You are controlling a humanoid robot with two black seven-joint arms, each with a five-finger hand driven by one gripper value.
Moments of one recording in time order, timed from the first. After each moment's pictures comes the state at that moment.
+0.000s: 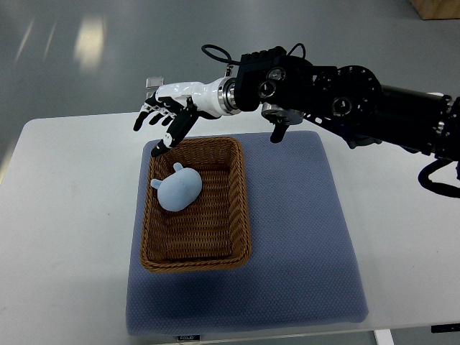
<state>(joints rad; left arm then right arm) -0.04 0.00 -0.15 -0.26 0.07 -0.06 0.02 1.41 -0.08 0.12 0.89 -0.45 0.25 -0.11</state>
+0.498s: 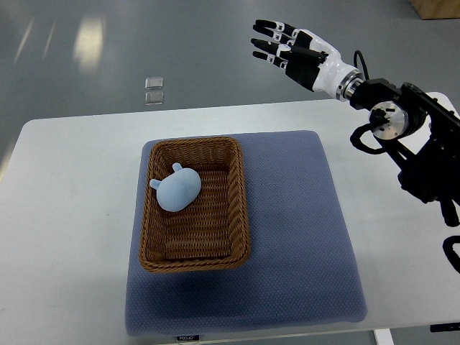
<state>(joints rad) -0.04 0.00 -0.15 -0.26 0.07 -0.06 0.02 0.80 -0.18 1.00 0.87 -0.29 0.25 0.00</state>
